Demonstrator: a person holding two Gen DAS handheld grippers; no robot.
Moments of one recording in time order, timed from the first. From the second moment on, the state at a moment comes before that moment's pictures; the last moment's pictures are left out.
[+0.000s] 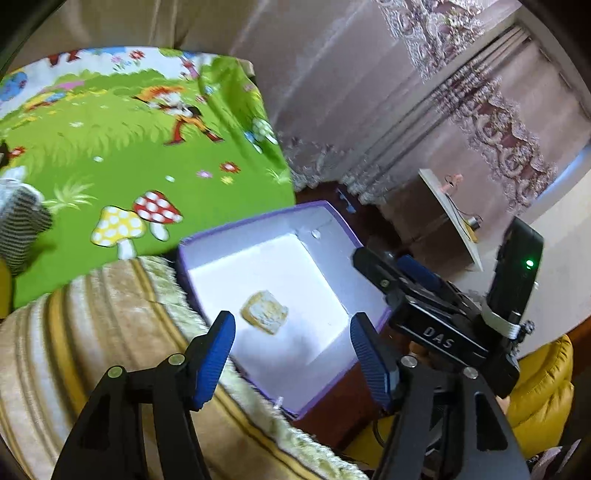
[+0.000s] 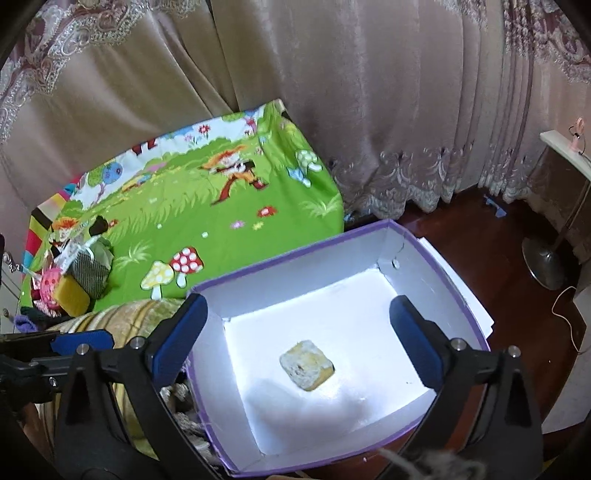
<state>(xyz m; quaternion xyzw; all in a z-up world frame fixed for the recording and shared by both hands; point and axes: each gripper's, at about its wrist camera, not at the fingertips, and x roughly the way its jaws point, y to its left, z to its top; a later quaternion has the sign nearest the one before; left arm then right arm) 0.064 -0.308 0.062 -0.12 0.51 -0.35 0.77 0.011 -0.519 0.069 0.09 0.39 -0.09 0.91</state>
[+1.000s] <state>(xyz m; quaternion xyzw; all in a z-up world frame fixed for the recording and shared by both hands) 0.048 -0.041 0.070 -0.23 0.42 -0.13 0.87 0.048 -0.361 0.095 0.03 0.39 0.12 0.91</state>
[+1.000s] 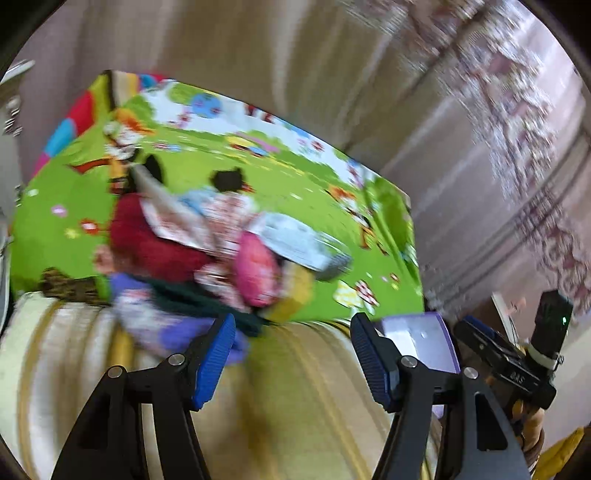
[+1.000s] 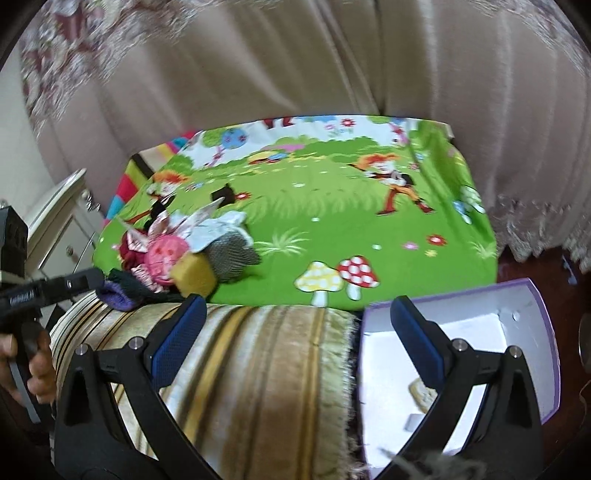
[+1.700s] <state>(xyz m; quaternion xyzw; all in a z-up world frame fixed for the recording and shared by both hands) 0.062 0.116 0.002 -0.34 0.47 0.05 0.81 0.097 -0.212 0.076 -0.08 0.42 0.24 0.87</state>
